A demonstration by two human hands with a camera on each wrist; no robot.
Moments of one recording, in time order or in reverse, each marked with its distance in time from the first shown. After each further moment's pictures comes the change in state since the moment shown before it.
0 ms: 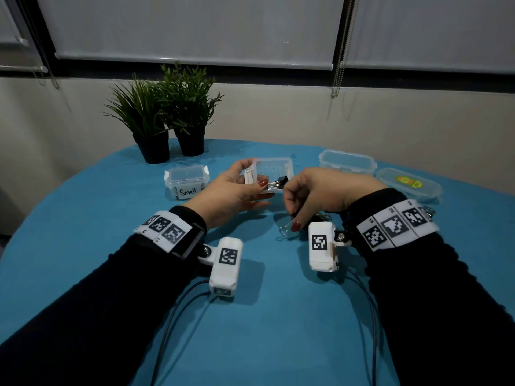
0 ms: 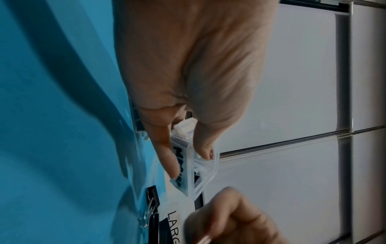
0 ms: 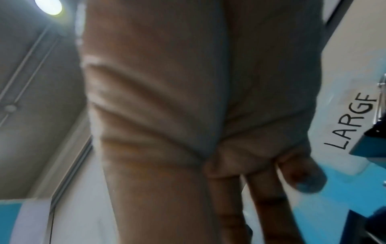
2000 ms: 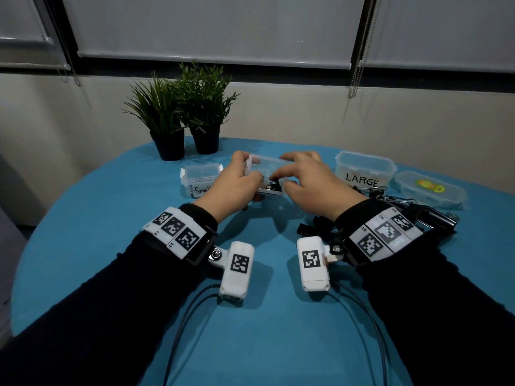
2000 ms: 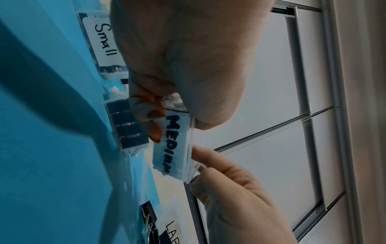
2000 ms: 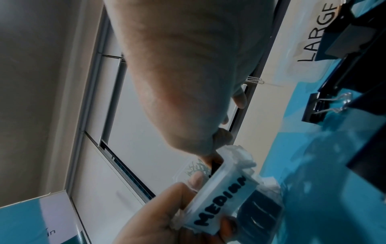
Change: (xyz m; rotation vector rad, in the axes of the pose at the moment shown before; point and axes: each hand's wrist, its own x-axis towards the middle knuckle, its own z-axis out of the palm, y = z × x) left_hand -0.006 0.016 -0.010 0.759 0.252 0.134; right_hand 0.036 -0.020 0.030 -0.306 0.540 -0.134
